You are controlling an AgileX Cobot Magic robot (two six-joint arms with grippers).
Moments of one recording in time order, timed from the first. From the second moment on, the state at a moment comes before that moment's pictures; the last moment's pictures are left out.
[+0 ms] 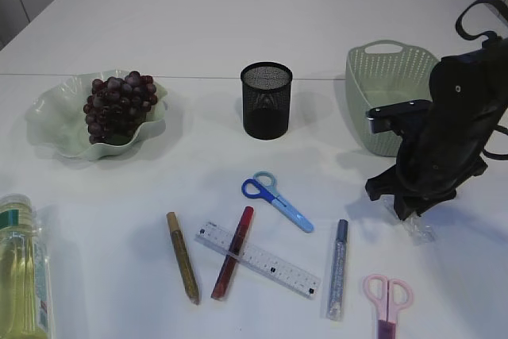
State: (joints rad) left arm -0.23 1.12 -0.96 -0.01 1.11 -0.11; right arm 0.20 1.93 -1.11 -0.07 0.68 0.05
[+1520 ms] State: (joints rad) left arm -0.23 1.12 -0.96 -0.01 1.09 -0.11; right arm 0.09 1.77 -1.56 0.04 0.88 -0.04
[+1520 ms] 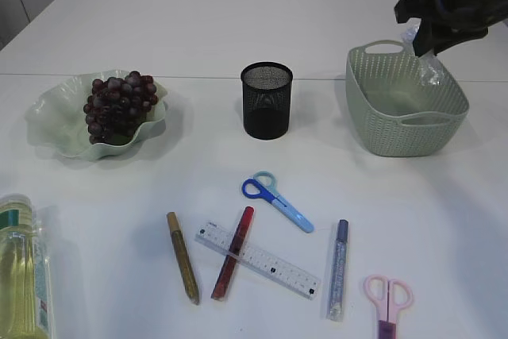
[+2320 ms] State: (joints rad) left arm -0.23 1.12 -0.96 -0.02 1.10 -0.11; right arm 0.04 2.06 -1.81 0.04 0.92 0.06
